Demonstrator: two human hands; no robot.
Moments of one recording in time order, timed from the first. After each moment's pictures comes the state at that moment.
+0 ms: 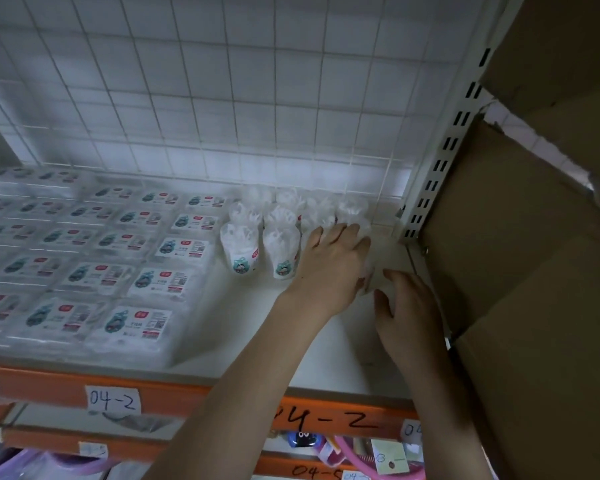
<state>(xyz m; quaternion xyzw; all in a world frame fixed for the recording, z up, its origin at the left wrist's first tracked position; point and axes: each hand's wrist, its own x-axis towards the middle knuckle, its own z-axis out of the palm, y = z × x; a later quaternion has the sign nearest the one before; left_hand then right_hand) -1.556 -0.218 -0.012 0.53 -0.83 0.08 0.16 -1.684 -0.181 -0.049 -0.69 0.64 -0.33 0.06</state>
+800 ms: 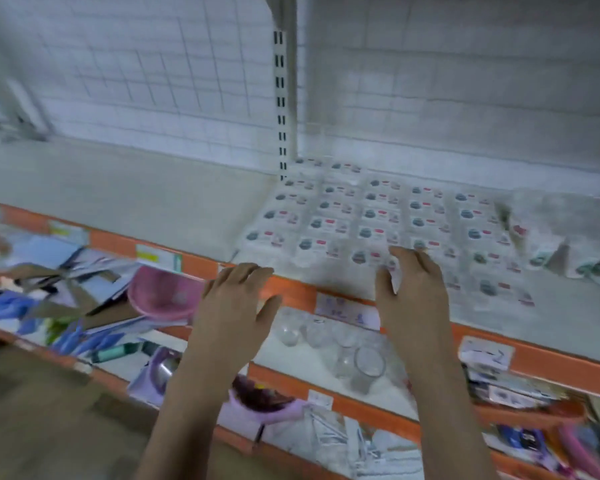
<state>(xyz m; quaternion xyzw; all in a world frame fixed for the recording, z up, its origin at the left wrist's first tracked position) -1.074 0.035 -0.030 0.74 -0.63 0.04 0.23 -1.270 -0.052 -0.029 -0.74 0.54 -0.39 0.08</state>
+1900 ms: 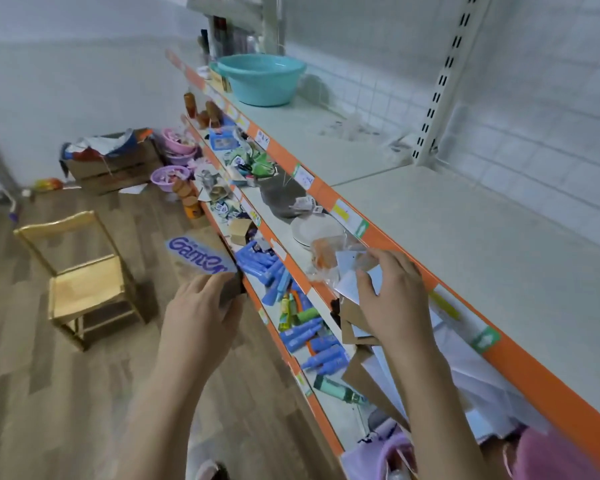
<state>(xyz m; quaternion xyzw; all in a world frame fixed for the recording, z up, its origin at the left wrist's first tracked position) -0.350 0.256 -0.065 0.94 -0.20 0.12 0.25 -0.433 0.046 -0.051 -0.91 0.21 -0.28 0.22</state>
